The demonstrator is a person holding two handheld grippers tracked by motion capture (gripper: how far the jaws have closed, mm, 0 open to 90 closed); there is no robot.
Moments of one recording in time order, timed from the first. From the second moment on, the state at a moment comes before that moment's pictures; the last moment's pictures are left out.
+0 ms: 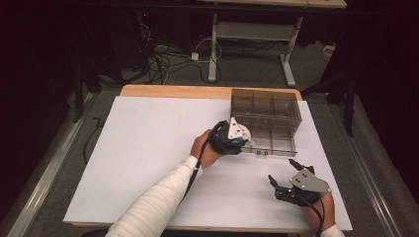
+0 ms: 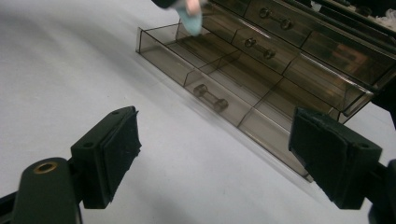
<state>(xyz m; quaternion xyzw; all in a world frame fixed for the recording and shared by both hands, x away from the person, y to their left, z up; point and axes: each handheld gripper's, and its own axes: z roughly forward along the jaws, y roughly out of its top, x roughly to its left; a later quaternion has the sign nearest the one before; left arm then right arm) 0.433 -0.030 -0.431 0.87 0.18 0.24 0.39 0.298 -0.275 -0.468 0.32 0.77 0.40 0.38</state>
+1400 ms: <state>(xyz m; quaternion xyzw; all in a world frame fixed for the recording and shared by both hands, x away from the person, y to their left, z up) 0.458 -0.099 -0.460 0.89 0.18 0.25 0.34 0.297 -0.267 -0.474 0.30 0.79 0.38 0.37</state>
